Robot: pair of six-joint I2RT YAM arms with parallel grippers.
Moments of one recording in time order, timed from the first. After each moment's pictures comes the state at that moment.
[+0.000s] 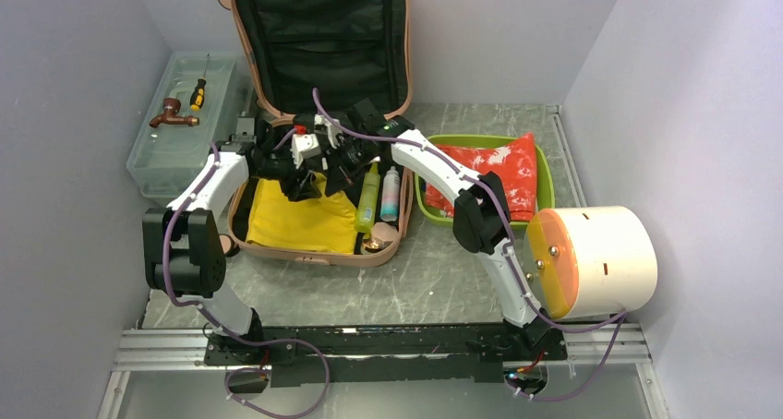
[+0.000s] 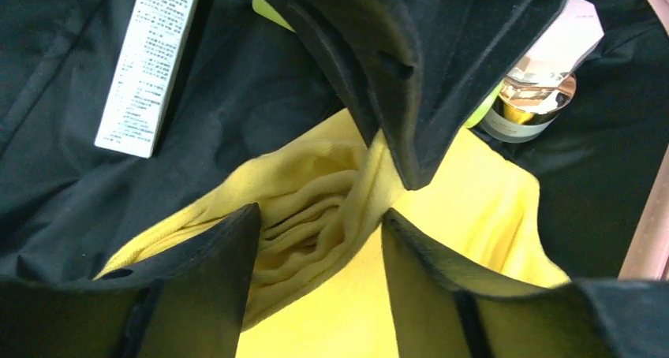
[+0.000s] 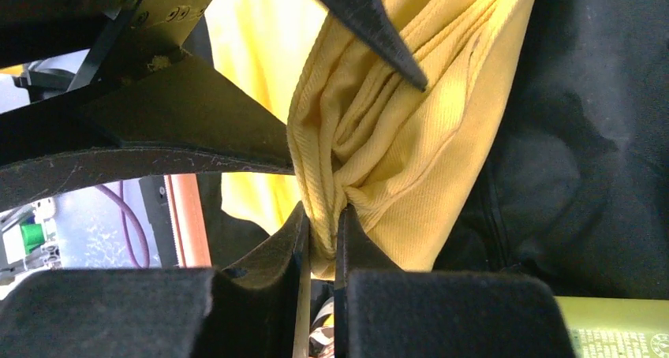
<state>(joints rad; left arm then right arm) -0.05 1.64 1.25 -0.68 0.88 0.90 0.72 2.33 2.21 -0.80 -0.76 0.00</state>
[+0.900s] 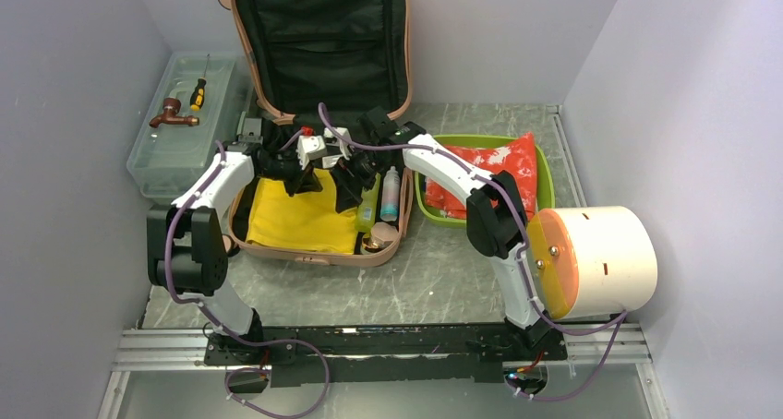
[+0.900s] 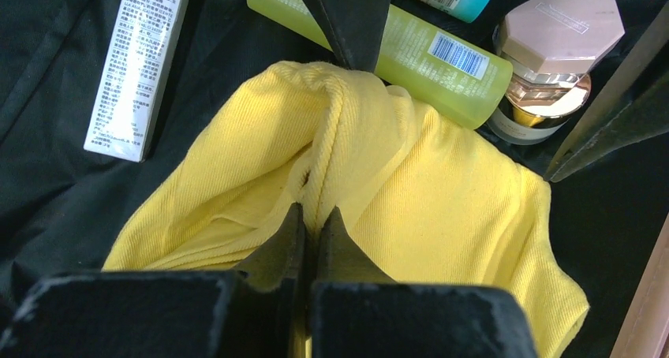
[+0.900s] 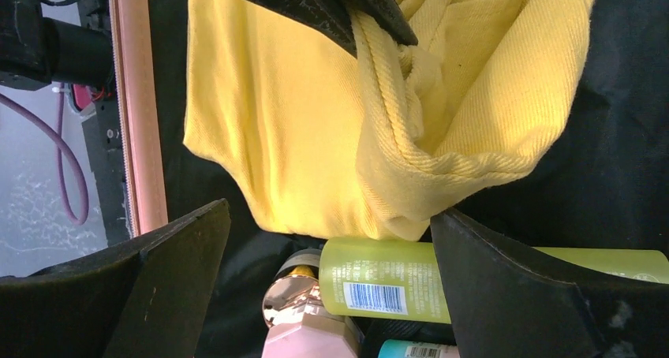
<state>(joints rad) -0.08 1.66 1.25 -0.67 0.84 0.89 0.70 2.20 1.97 -0.76 -0.77 -0.22</state>
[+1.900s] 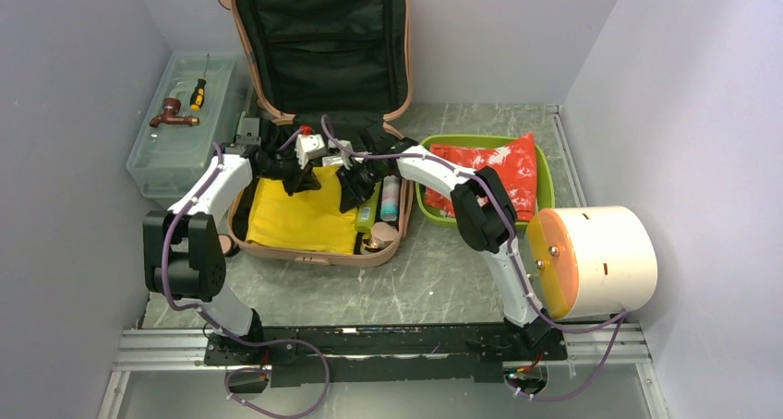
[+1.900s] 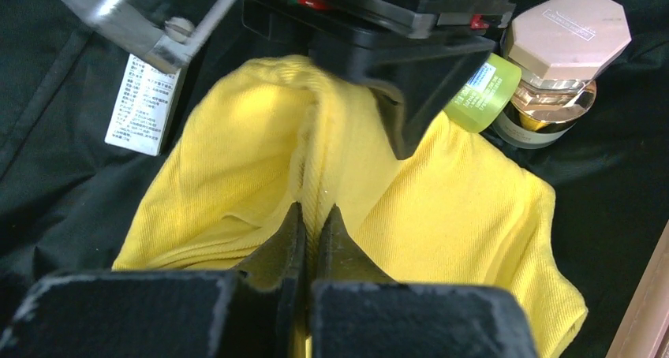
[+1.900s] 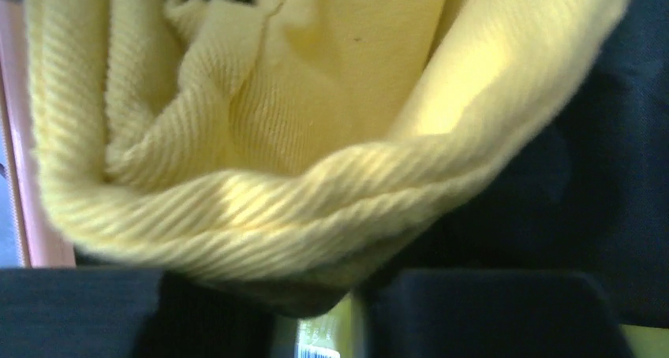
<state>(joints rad) -0.08 1.62 1.23 -0.64 0.81 0.86 0.69 2.29 1.87 -0.56 -0.78 -0.11</state>
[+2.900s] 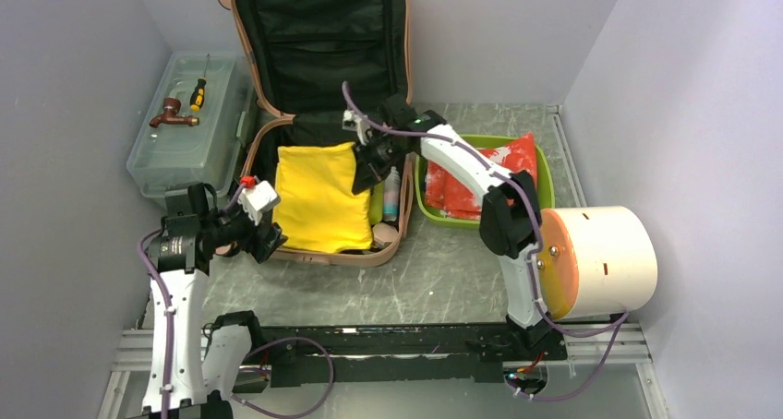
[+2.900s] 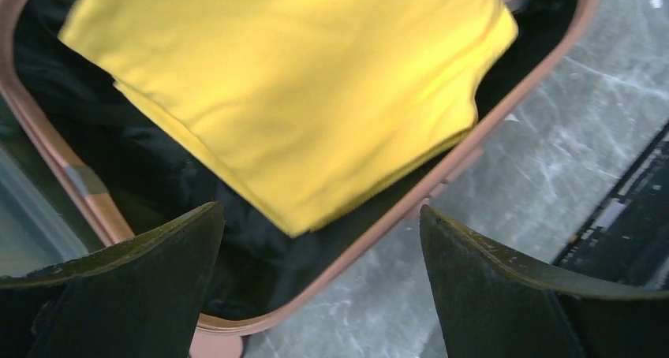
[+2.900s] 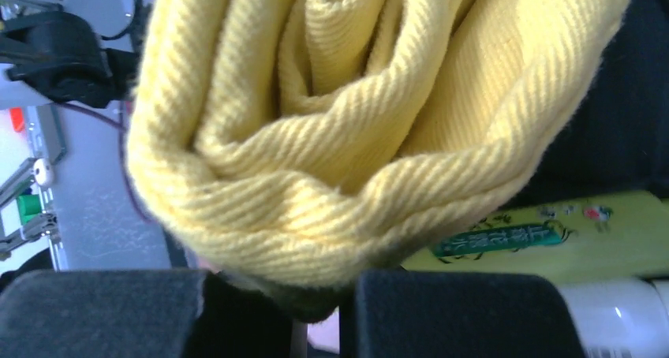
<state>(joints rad) 0.17 0.78 0.90 -0.88 0.75 0.79 0.62 2.17 1.97 -0.80 -0.81 -0.13</state>
